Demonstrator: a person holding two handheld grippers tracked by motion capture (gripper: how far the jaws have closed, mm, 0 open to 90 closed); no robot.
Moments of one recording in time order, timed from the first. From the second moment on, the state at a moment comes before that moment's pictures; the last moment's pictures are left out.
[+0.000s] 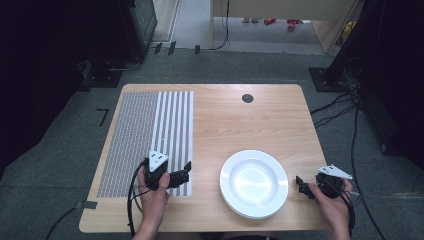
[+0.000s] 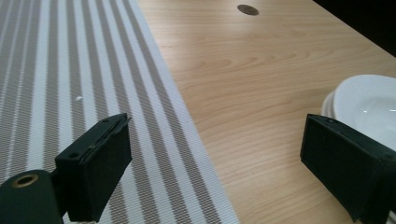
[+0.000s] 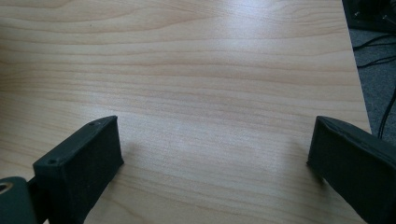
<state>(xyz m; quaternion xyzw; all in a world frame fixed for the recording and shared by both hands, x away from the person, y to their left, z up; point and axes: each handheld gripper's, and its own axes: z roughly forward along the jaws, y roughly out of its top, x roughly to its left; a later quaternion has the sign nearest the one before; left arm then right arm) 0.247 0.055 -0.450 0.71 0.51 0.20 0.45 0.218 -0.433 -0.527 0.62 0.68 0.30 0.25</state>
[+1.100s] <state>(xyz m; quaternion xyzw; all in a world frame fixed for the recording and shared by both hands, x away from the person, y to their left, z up) 0.229 0.000 -0.465 0.75 0.46 0.12 0.46 0.203 -0.415 -0.489 0.65 0.60 0.39 0.27</state>
